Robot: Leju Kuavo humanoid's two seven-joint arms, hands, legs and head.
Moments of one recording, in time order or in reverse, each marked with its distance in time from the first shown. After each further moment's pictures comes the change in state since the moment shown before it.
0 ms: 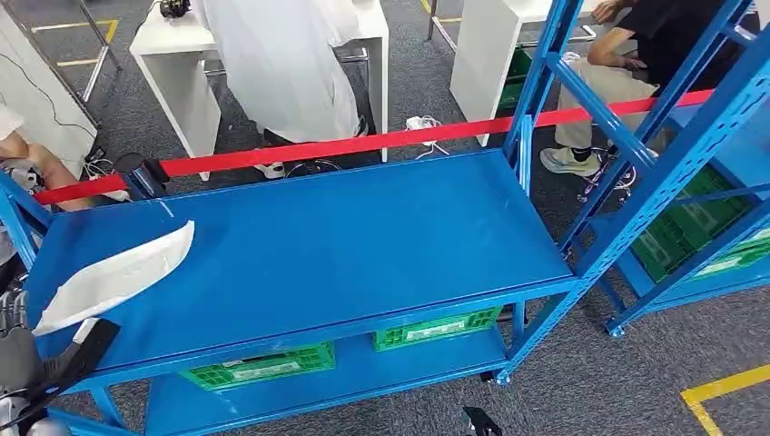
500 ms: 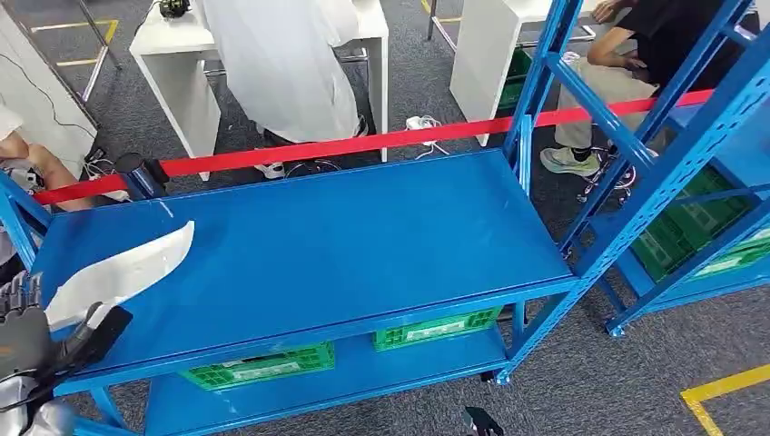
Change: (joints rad) left arm -0.054 -0.009 -0.039 0.022 -0.083 -0.022 0.010; right arm 0.000 0.001 -0.021 0.000 -0.005 0.001 0.000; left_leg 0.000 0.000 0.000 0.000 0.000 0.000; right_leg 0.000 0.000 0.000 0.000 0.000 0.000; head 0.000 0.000
